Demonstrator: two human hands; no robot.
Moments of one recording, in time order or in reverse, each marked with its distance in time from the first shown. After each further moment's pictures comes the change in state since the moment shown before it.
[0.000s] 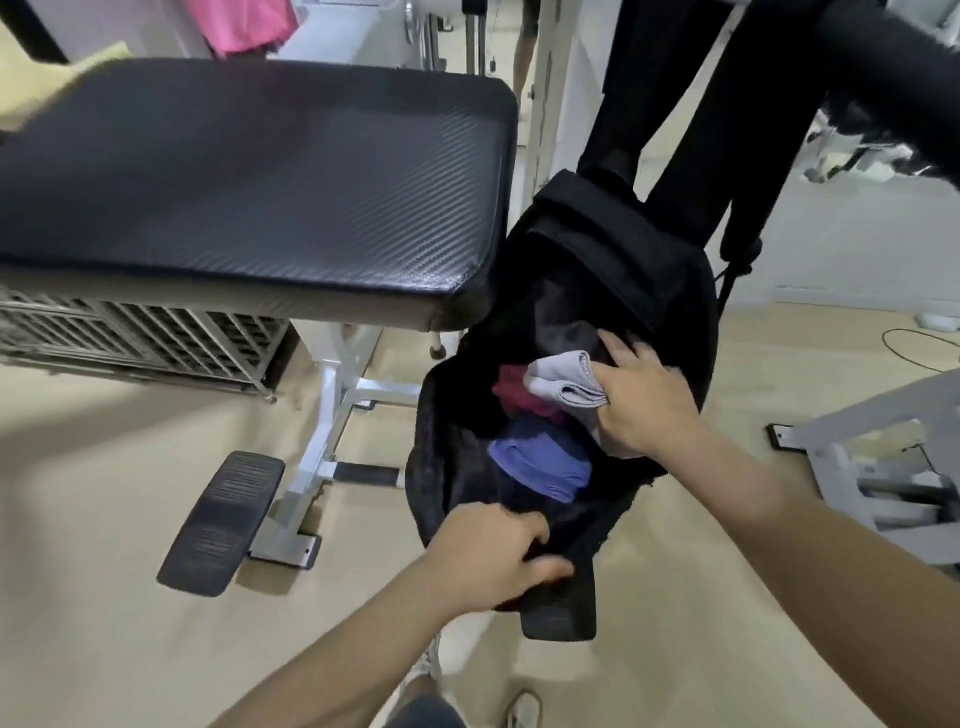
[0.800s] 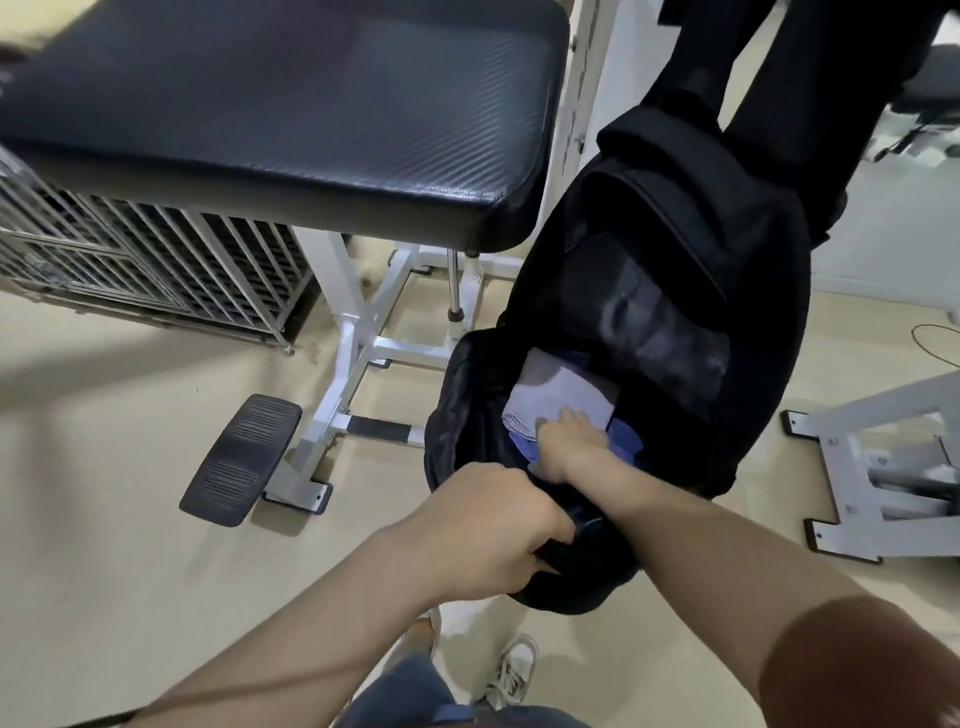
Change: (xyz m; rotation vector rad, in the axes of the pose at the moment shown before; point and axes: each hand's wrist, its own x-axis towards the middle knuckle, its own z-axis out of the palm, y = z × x) left_hand -0.070 0.031 -0.049 0.082 0.009 0.244; right_hand -0.033 -0.091 0.093 -0.020 -0.450 -0.009
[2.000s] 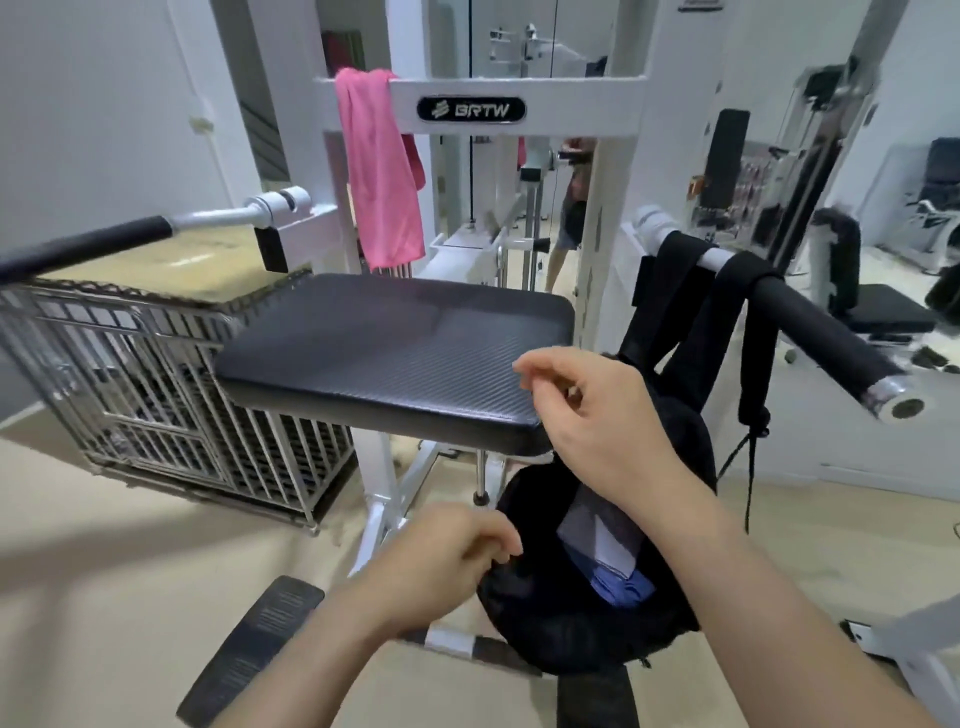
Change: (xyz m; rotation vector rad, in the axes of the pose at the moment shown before) left_hand -0.044 -0.053 -0.092 -0.344 0.388 -0.299; right_hand -0.173 -0.042 -0.247 0.816 1.038 -0.622
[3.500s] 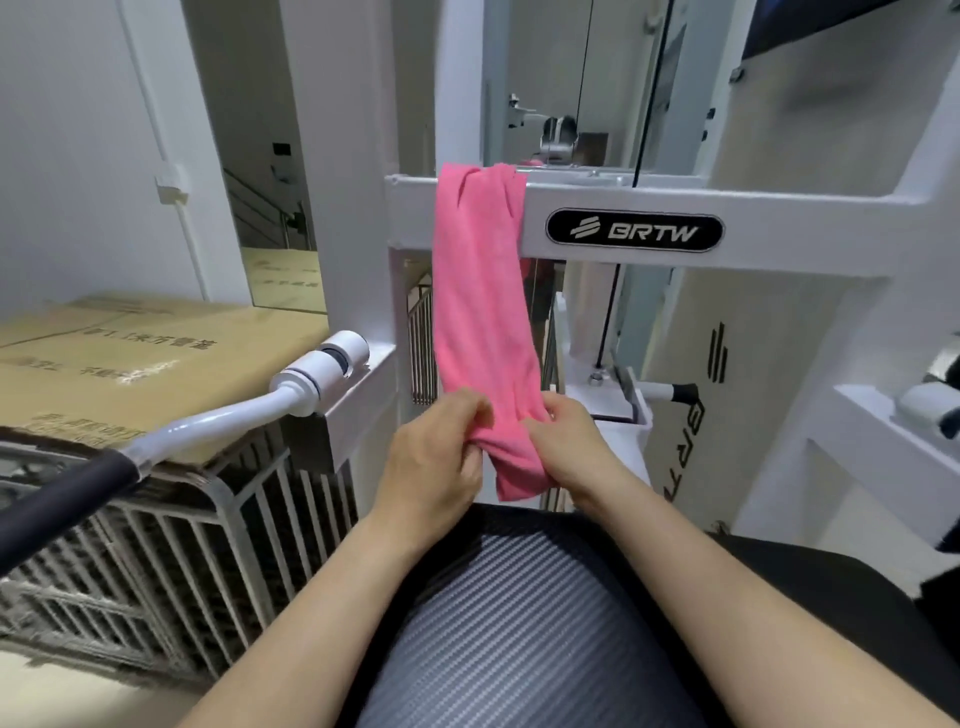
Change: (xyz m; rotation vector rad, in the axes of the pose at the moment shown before) left_hand 0.273 -0.236 -0.295 0.054 0.775 0.343; right_hand 0.374 0.084 0.263 0.222 -0.104 0.592
